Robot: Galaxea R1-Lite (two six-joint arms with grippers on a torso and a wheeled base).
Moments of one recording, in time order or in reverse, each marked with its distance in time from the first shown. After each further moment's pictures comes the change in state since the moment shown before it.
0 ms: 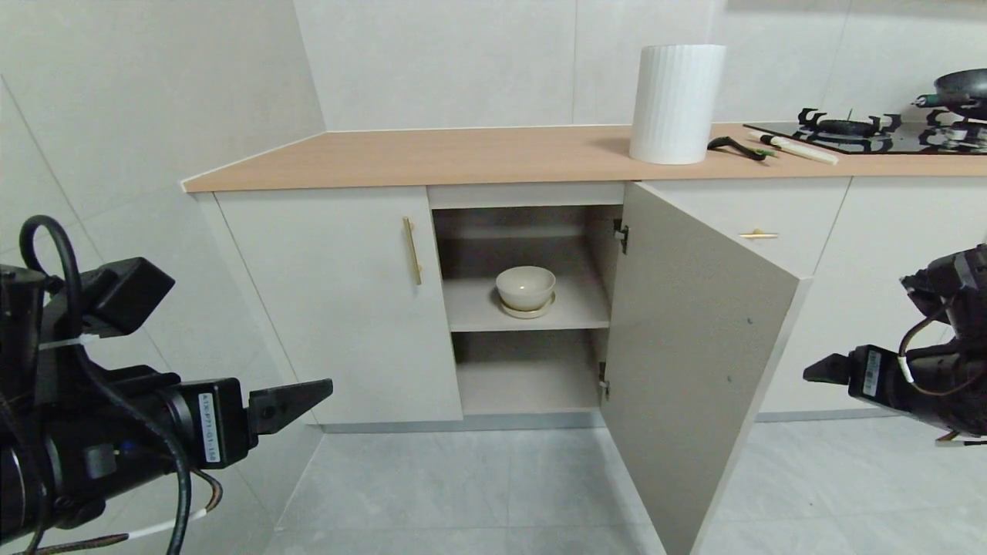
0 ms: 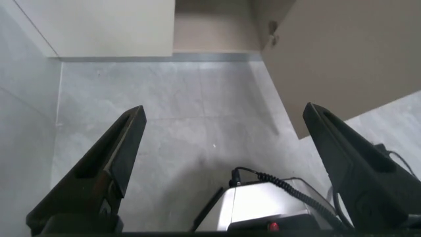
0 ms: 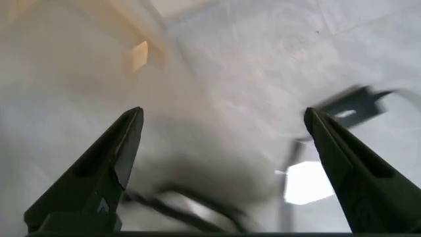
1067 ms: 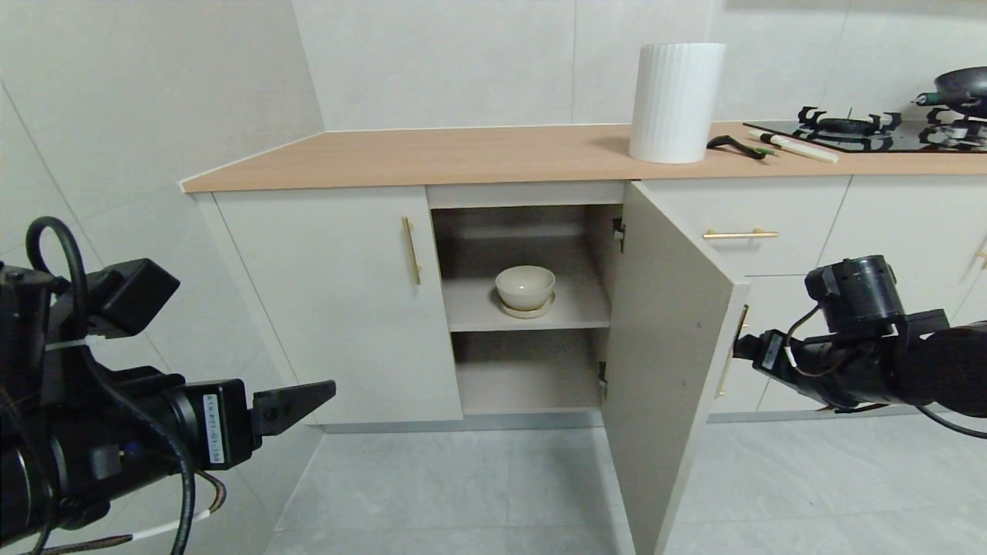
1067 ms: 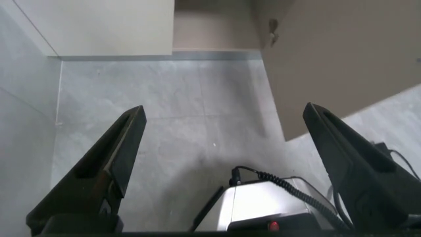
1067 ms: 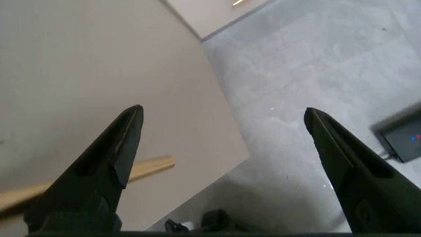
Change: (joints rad) left arm 0.000 0.008 0.000 -0.001 -0.001 -0.003; right arm 0.104 0.298 -0.064 -0.284 0.027 0.138
